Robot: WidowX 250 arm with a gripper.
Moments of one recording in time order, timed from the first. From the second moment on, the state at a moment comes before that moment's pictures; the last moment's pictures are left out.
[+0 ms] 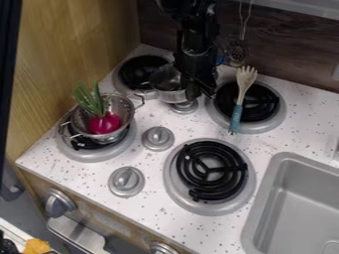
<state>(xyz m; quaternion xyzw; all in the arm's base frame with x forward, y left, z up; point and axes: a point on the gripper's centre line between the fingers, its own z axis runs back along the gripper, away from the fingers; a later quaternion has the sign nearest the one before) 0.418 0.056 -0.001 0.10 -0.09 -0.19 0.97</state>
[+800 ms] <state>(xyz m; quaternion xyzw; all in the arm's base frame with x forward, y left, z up) 0.417 0.096 0.012 0.10 -0.12 -0.18 0.97</state>
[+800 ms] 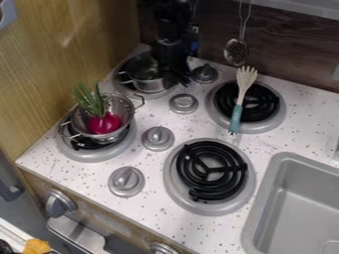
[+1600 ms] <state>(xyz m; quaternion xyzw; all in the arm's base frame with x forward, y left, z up) 0.422 0.106 0.004 0.07 -0.13 -0.19 0.97</state>
